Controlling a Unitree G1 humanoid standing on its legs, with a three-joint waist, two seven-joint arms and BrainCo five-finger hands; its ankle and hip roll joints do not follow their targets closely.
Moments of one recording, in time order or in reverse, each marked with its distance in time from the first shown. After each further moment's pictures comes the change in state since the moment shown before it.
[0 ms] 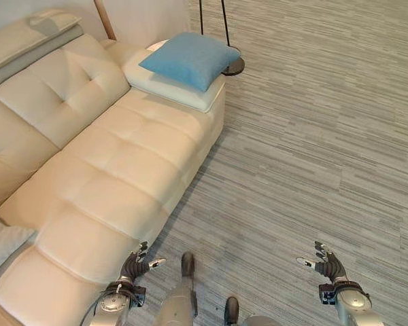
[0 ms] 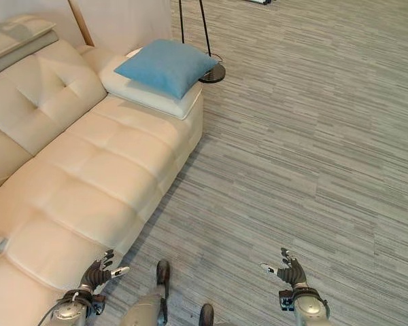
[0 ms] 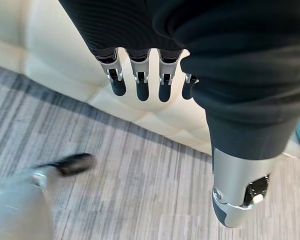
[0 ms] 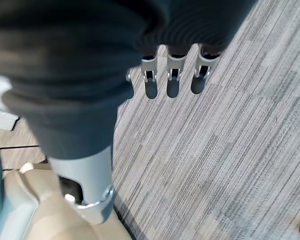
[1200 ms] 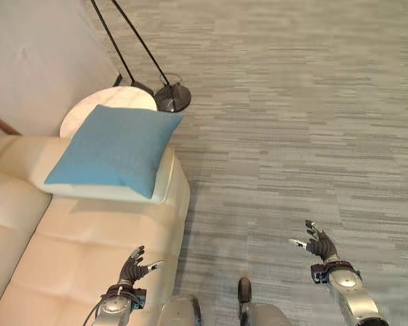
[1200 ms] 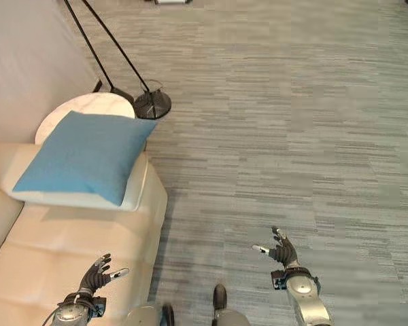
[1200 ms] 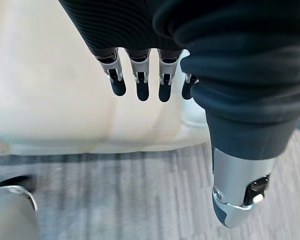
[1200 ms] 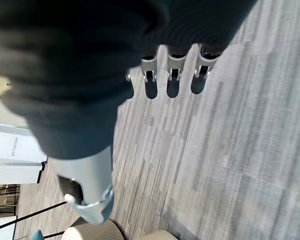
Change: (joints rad) left arm -0.013 -0.027 0.009 0.069 -0.010 -0.013 0.039; right arm -0.051 0.000 0.038 -0.081 -0.039 -0.001 -0.005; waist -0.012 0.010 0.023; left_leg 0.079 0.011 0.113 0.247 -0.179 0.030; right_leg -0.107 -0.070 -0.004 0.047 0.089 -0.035
